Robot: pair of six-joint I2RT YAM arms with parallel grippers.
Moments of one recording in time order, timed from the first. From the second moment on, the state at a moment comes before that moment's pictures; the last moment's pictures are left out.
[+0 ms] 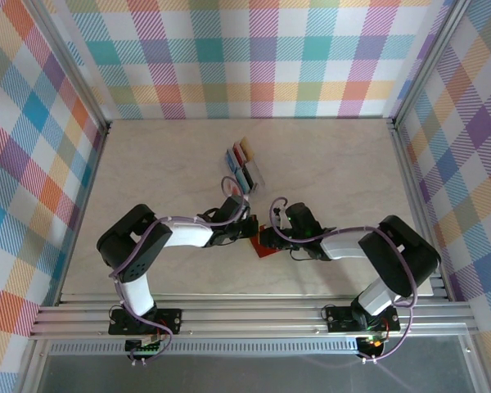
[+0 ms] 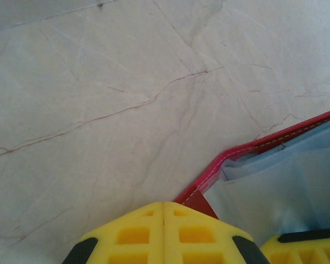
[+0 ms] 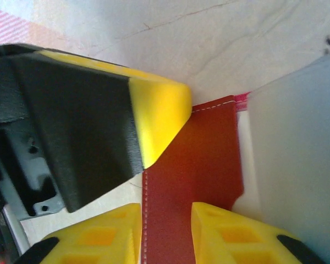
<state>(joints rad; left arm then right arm) -0.77 1.79 0.82 0.15 0.09 -0.76 0.69 1.57 0.51 0.31 -0.39 0.69</state>
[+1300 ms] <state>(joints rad) -0.84 1.63 1.01 -0.15 0.00 -0.64 0.69 1.50 0.51 0.18 0.01 0.67</state>
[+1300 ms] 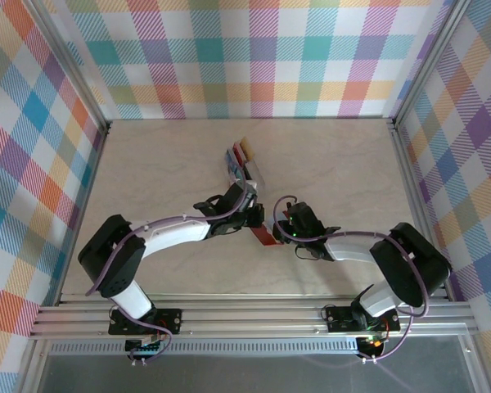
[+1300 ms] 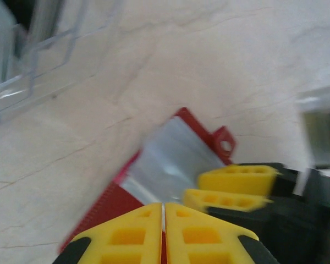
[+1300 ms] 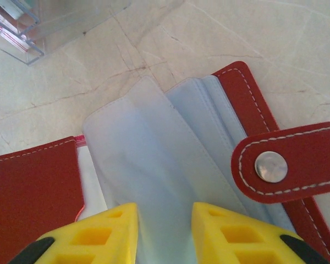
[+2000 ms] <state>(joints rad) -0.93 1.71 0.85 -0.14 -0.08 -0.65 0.74 1.47 0.49 0.20 0.08 0.71</state>
